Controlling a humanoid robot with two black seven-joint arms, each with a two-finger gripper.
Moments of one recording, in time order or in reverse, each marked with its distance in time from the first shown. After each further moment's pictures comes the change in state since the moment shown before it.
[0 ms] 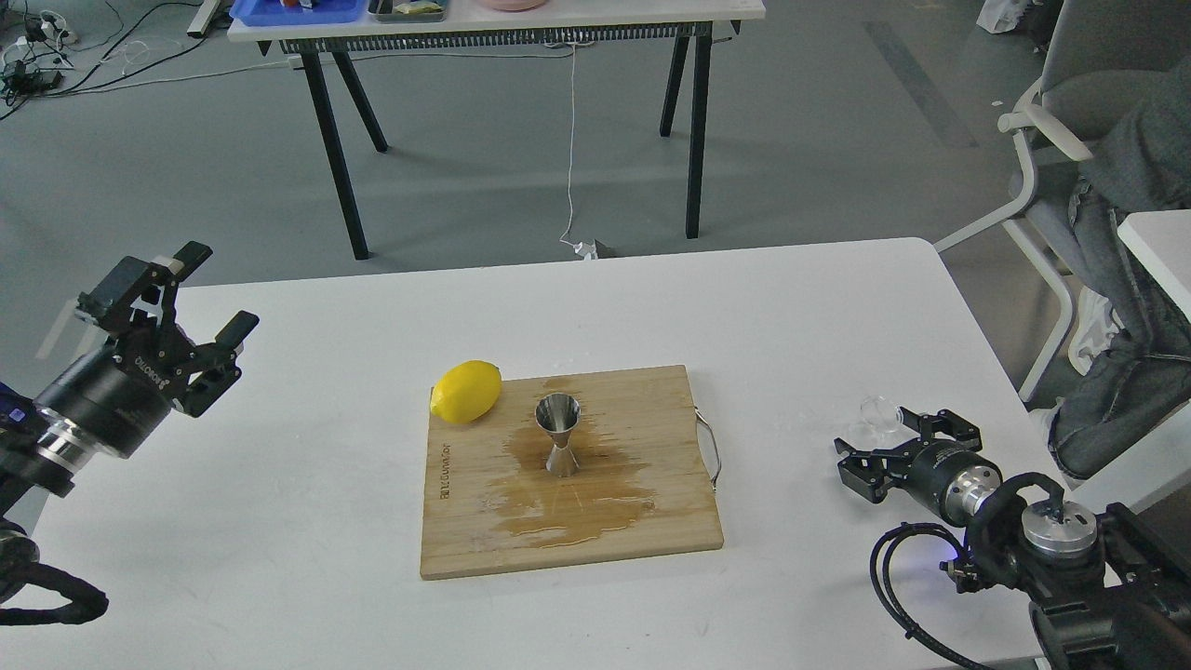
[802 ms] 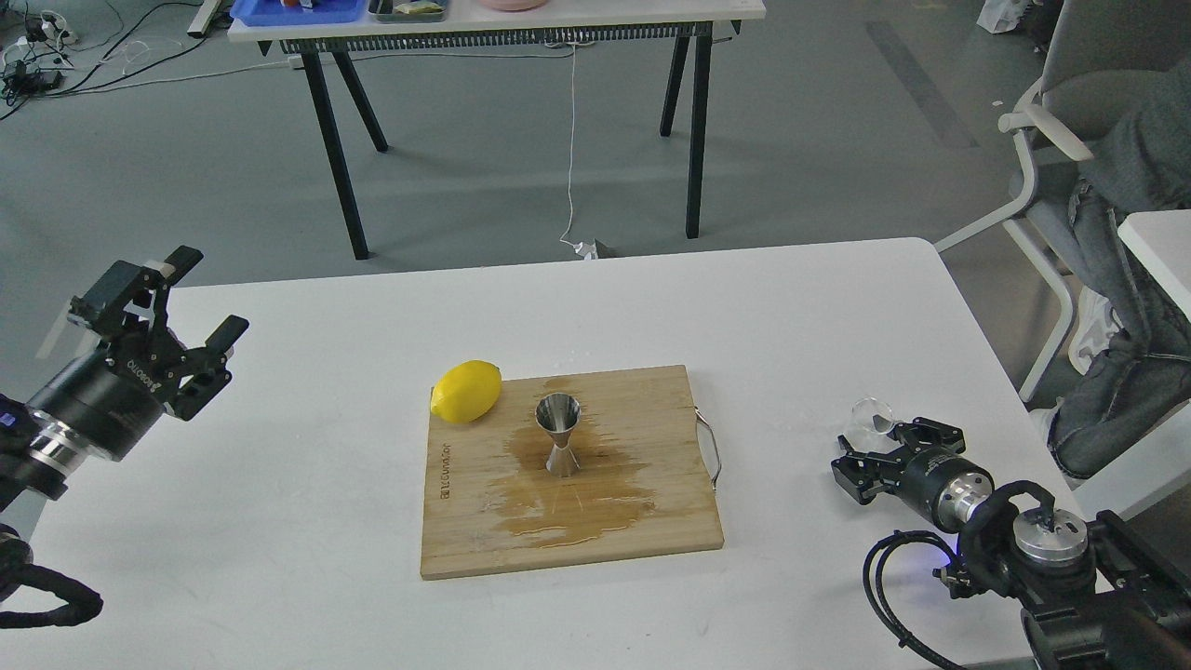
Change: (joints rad) left arm 0.000 -0.002 0.000 0.023 0.000 0.000 0.000; right arm -0.005 0.009 -0.002 -0.010 -0.008 0.034 0.010
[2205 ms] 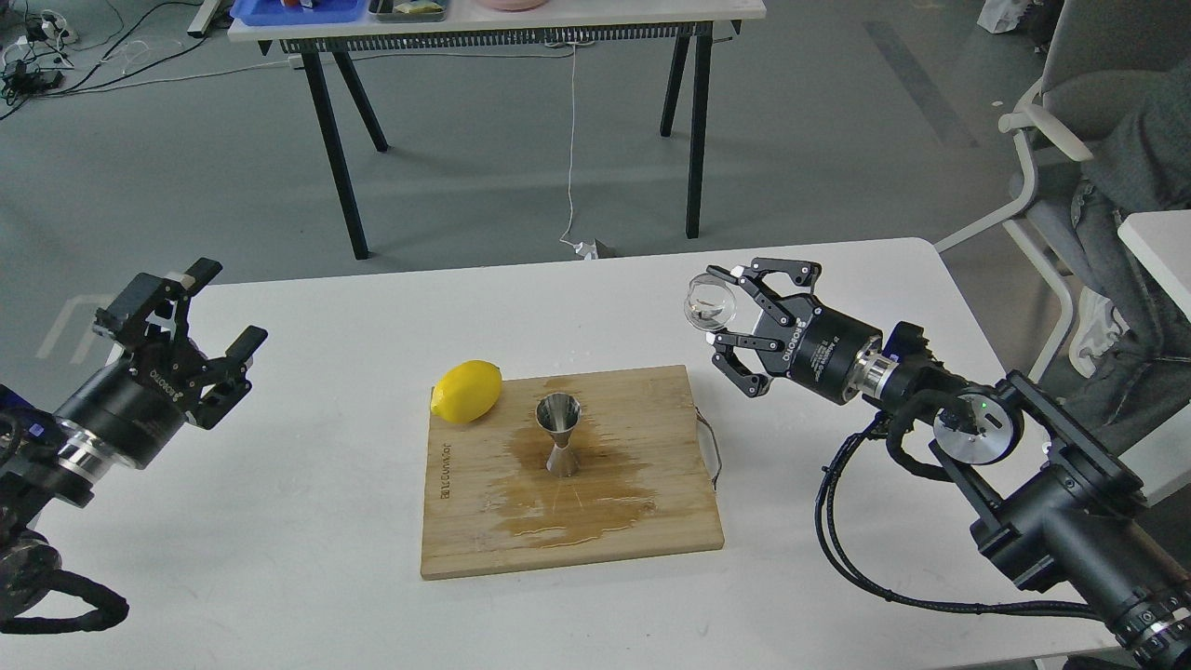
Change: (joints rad) left arm 0.003 -0.051 0.008 0.020 0.001 0.003 0.000; right arm 0.217 -0.031 -0.189 0.340 -0.557 0.361 0.026
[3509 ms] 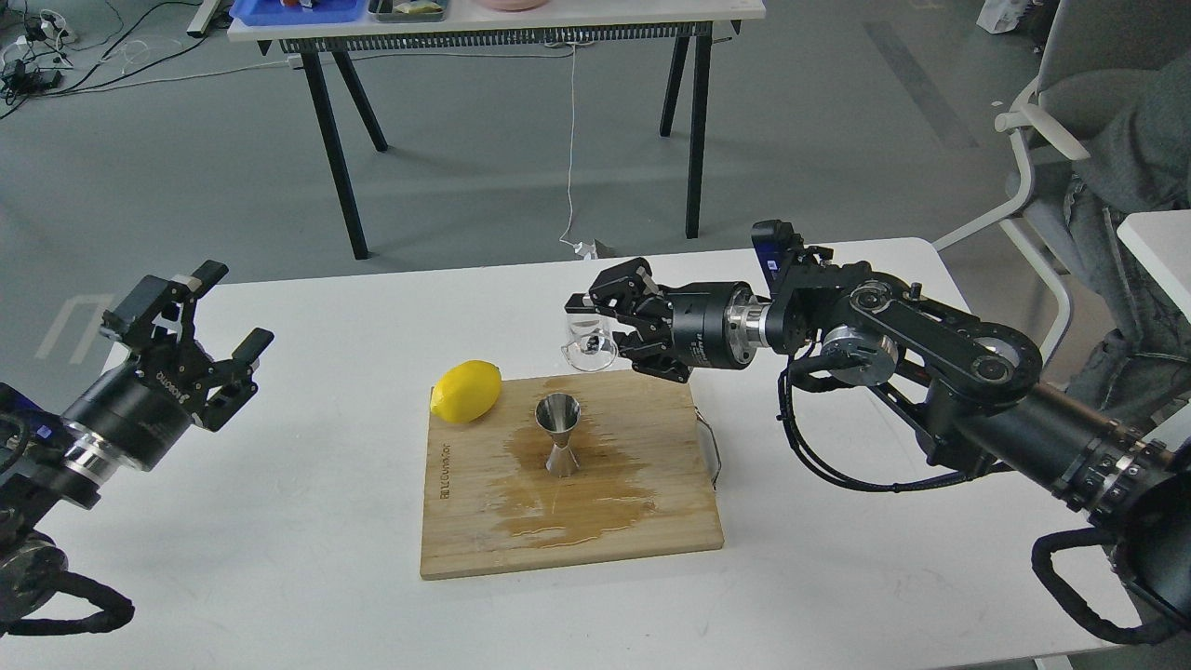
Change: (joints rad) left arm 0.003 -0.005 0.001 -0.001 0.000 -0.002 0.000; right arm 0.411 -0.002 -0.506 -0.008 -0.377 0.001 0.038
